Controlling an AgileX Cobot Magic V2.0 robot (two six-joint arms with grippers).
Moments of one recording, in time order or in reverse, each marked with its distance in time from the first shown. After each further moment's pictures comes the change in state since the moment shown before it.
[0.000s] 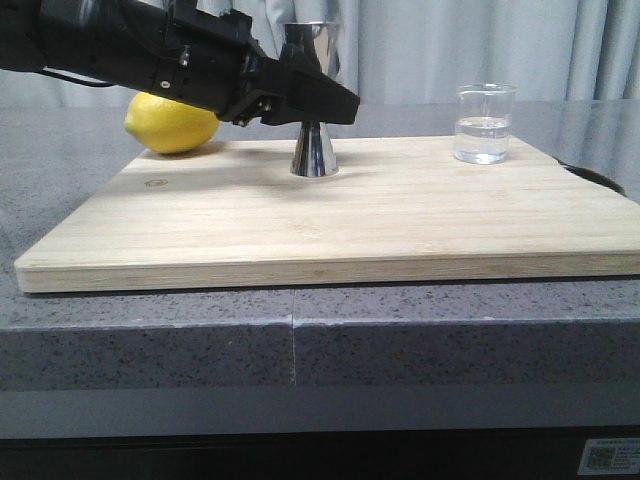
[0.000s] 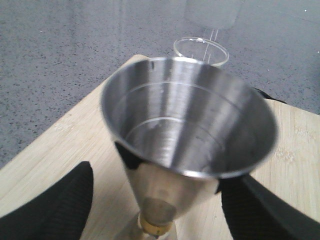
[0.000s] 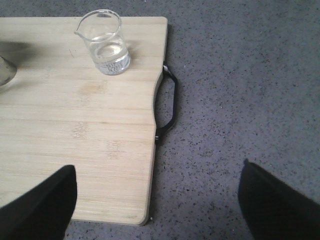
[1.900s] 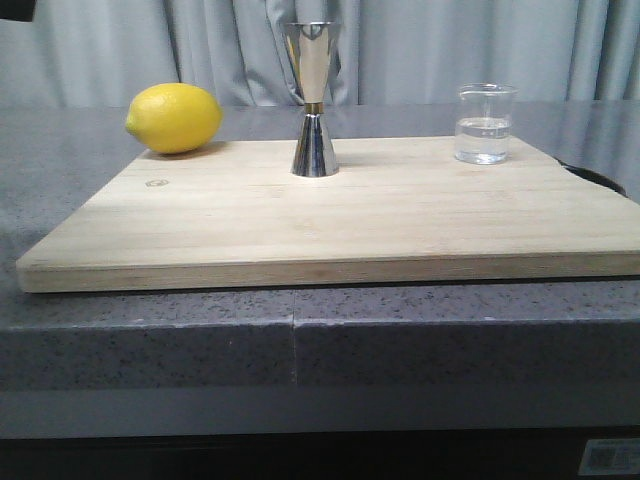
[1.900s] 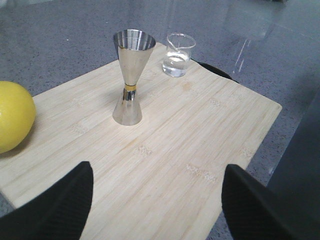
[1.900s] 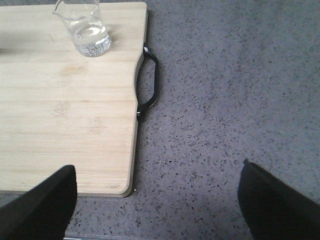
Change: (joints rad) left arm 0.326 -0.820 0.563 0.298 0.080 -0.382; right arm -0.048 -0.103 0.089 -0.016 0.029 0.002
